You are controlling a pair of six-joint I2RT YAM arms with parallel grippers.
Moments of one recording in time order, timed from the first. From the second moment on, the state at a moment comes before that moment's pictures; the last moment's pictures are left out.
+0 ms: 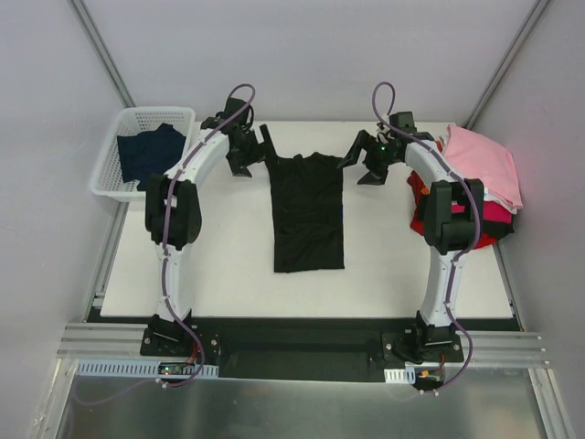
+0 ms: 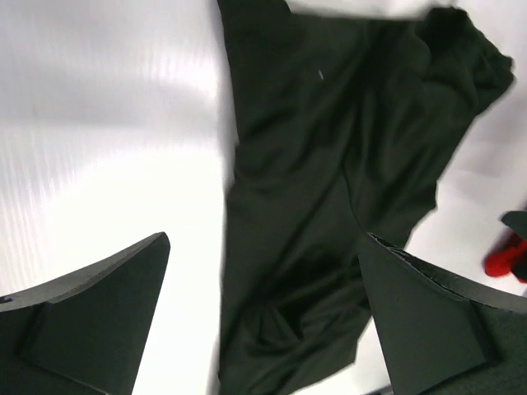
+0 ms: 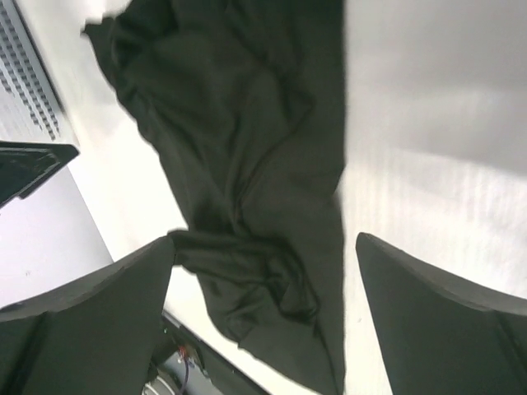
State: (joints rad) left arm -0.28 2.14 1.94 -0.82 0.22 -0.63; right arm 0.15 2.12 1.75 -0.67 -0.57 0.53
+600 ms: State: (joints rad) left arm -0.25 2.42 2.10 -0.73 0.31 -0.58; right arm 0.08 2.38 1.89 -0.44 -0.63 0.67
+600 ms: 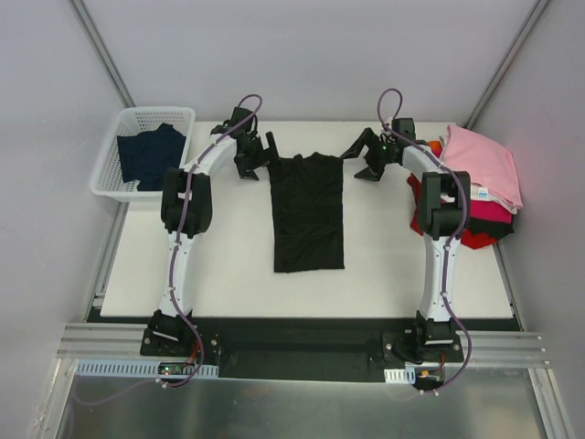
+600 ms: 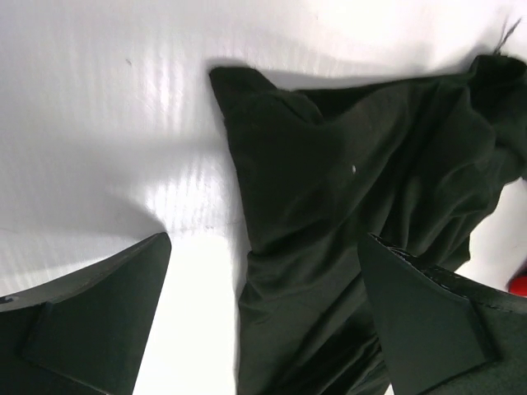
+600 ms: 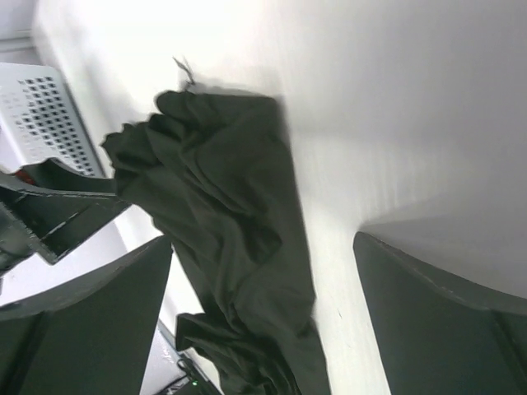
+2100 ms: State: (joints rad) left arm -0.20 2.44 1.88 -0.28 0.57 -0.85; right arm 0.15 2.50 1.84 -0.07 -0.72 0.94
